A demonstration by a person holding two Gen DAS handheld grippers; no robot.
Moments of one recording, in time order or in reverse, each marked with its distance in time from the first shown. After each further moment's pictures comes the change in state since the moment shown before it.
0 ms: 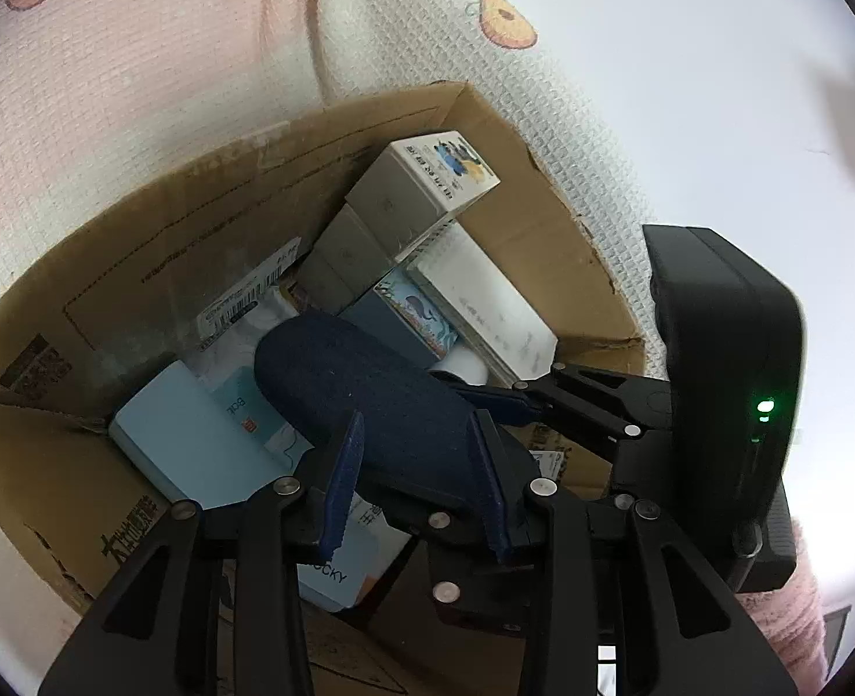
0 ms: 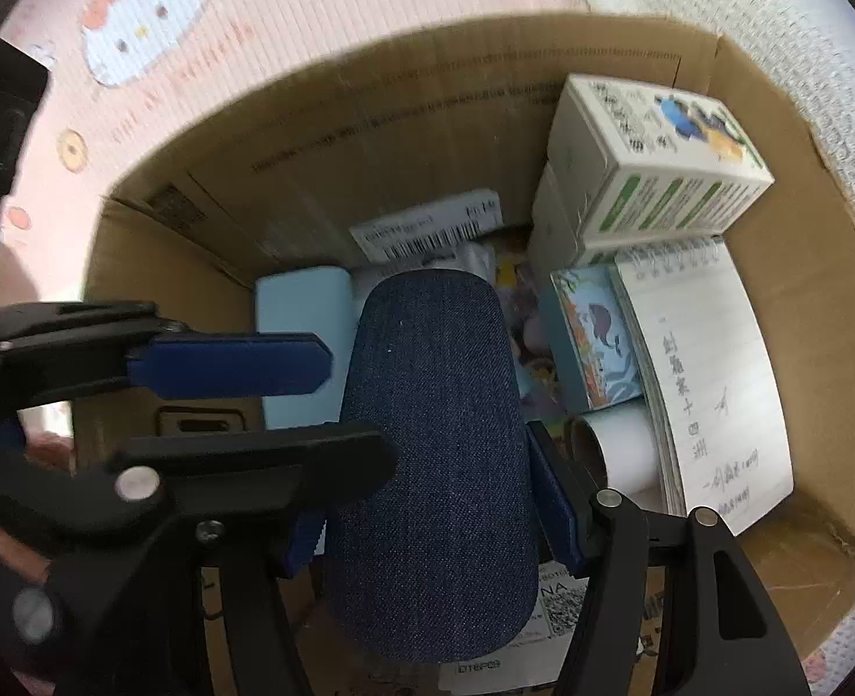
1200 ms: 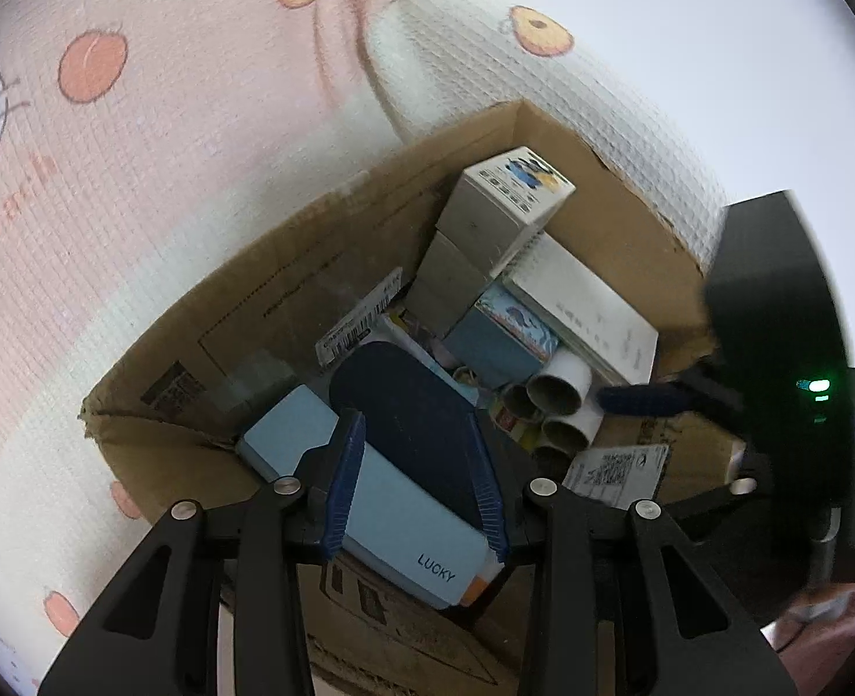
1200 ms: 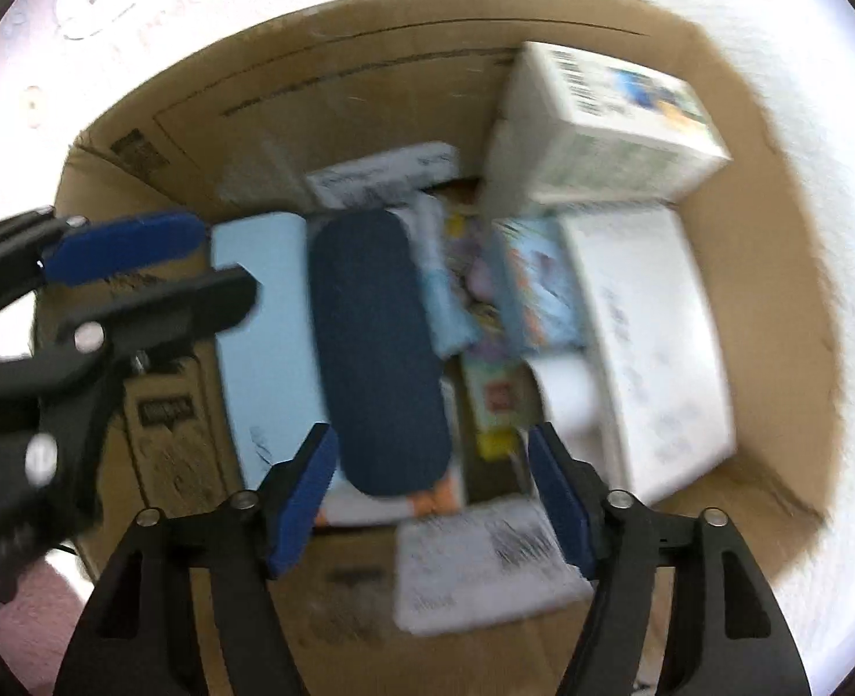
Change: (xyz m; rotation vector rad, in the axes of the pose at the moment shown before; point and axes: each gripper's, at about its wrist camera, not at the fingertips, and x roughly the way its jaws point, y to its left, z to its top) left arm -0.018 -0.020 -0.005 0.122 -0.075 0.353; right arm -0.038 -0.006 -0.044 -0.003 0.046 -0.172
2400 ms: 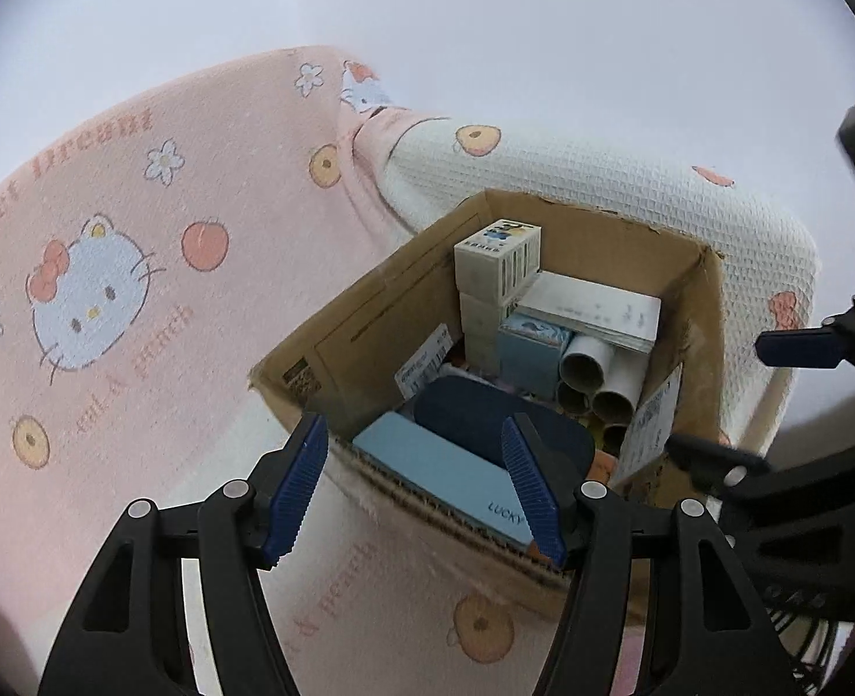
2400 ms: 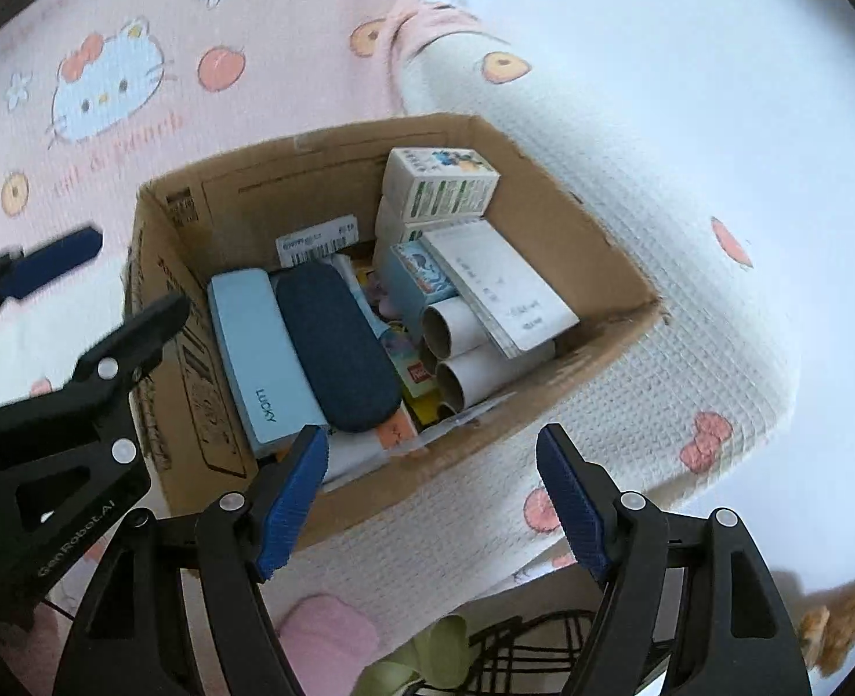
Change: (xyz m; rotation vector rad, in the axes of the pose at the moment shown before) left arm -0.077 -0.046 -0.106 0.247 -0.404 0.318; right arm -0.082 0.054 -0.096 0.245 -0.399 -0.250
